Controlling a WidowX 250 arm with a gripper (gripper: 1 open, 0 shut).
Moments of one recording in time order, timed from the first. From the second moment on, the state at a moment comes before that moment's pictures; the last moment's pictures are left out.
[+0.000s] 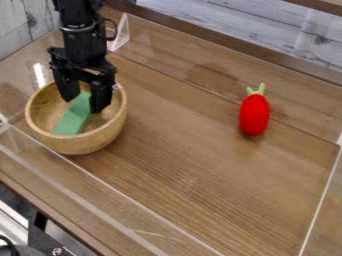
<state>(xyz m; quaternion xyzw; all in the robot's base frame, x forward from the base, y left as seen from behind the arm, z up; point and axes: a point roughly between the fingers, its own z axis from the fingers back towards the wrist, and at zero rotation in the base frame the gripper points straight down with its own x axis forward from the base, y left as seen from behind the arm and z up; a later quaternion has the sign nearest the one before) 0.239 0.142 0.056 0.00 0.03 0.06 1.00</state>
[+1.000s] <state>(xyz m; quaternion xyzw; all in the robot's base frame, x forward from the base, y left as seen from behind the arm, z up) 0.260 0.164 0.040 -0.01 0.04 0.09 1.00</state>
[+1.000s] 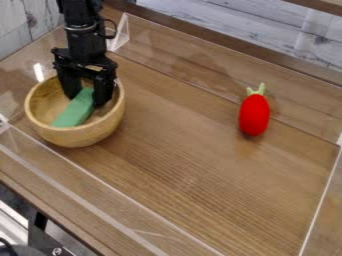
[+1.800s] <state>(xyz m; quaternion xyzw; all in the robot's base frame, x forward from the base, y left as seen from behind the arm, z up) 0.269 0.166 0.033 -0.04 0.06 0.09 0.99</state>
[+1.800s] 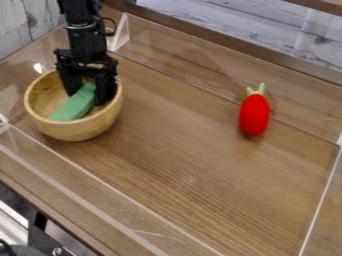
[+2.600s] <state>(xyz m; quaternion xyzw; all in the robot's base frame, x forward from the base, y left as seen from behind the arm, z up) 0.272 0.166 0.032 -0.05 0.05 0.09 0.99</state>
